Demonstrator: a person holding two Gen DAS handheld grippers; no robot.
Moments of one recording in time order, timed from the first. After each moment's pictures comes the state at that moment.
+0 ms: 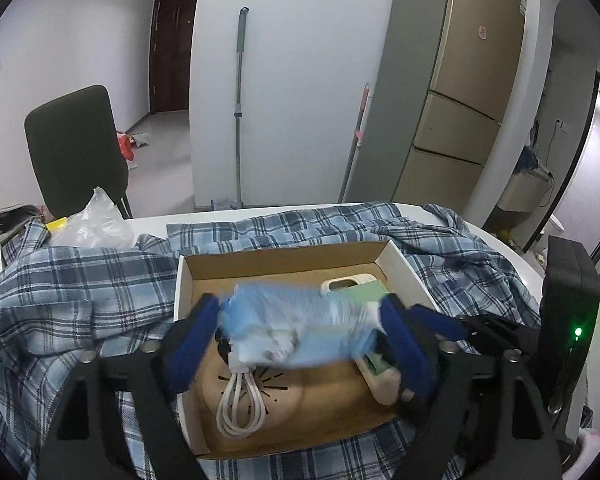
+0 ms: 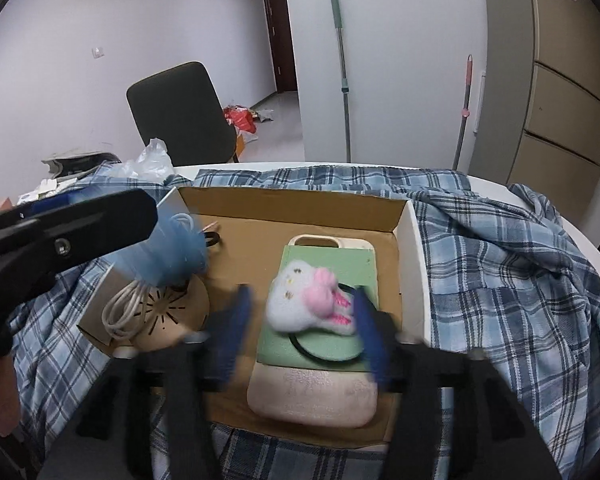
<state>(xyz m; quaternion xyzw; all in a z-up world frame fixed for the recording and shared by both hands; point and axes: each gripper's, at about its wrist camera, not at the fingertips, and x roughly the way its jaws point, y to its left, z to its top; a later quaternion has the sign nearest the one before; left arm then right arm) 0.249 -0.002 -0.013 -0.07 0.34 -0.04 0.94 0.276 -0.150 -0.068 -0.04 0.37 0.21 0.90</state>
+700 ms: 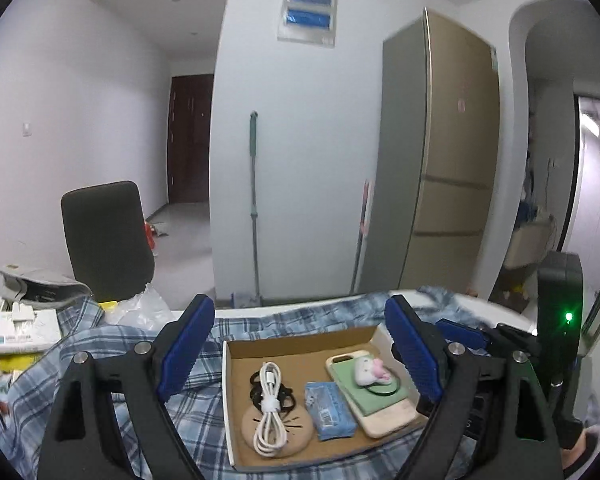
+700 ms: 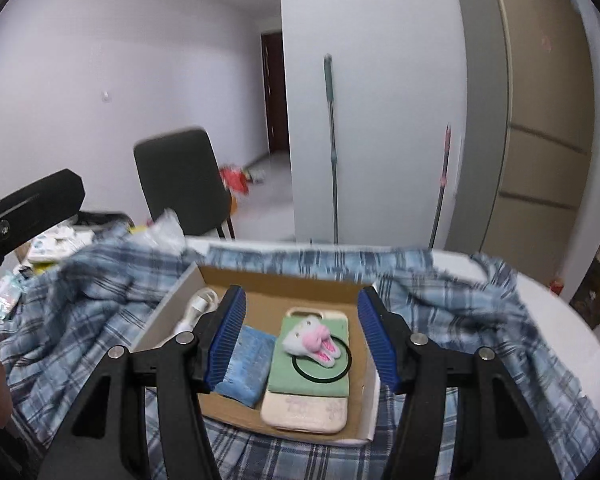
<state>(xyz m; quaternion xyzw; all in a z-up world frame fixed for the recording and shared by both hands) 0.157 0.001 0.068 -0.05 0.16 -0.02 0.99 0.223 -0.169 0.013 -0.03 0.25 0.20 0.95</state>
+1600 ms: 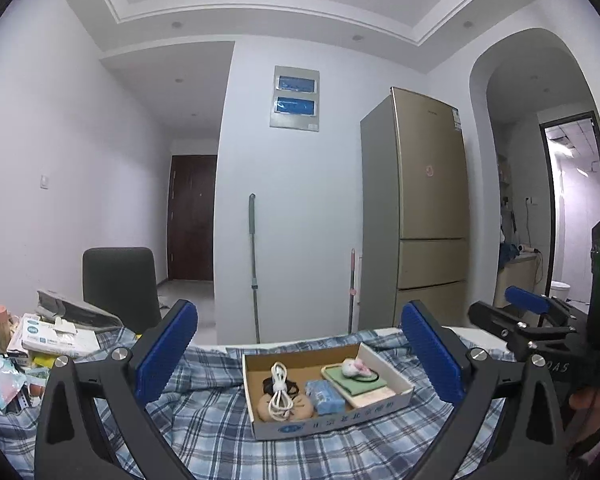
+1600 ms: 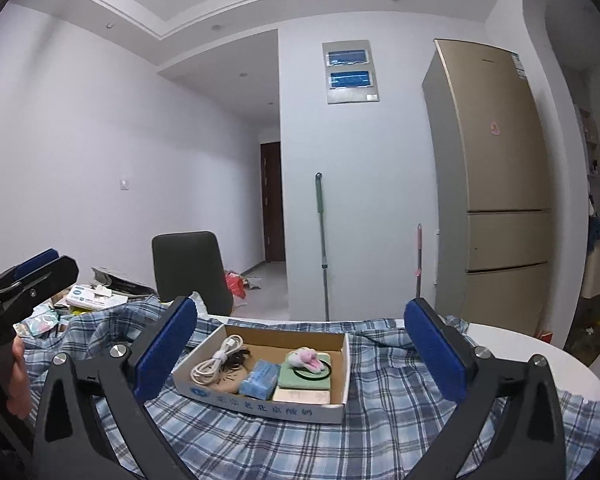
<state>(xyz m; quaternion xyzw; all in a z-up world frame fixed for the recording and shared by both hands) 0.003 0.003 0.039 -0.02 0.01 -0.02 1.00 0.071 -0.230 0.018 0.02 0.04 0.18 0.98</state>
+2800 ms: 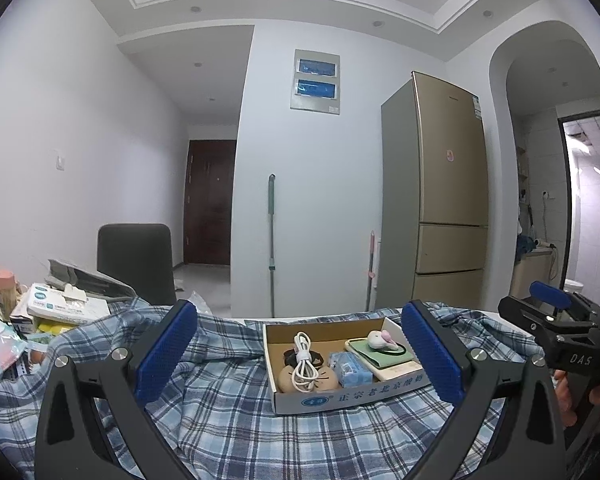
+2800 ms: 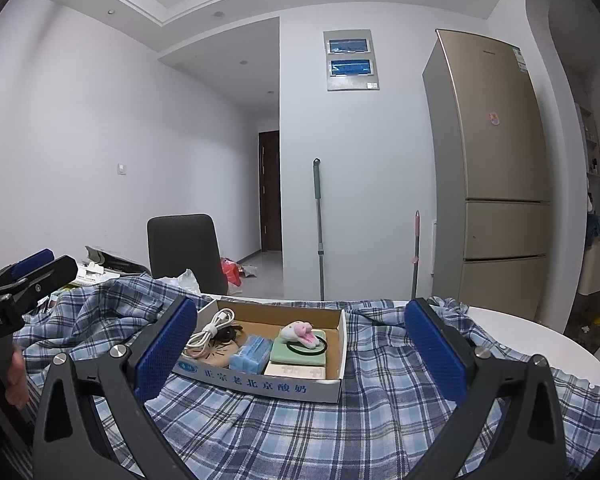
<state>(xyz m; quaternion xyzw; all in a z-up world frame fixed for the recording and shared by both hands) 0.010 0.016 -0.005 -0.03 0.03 0.01 1.00 0.074 -0.232 -0.011 0.00 0.06 0.18 0.98</state>
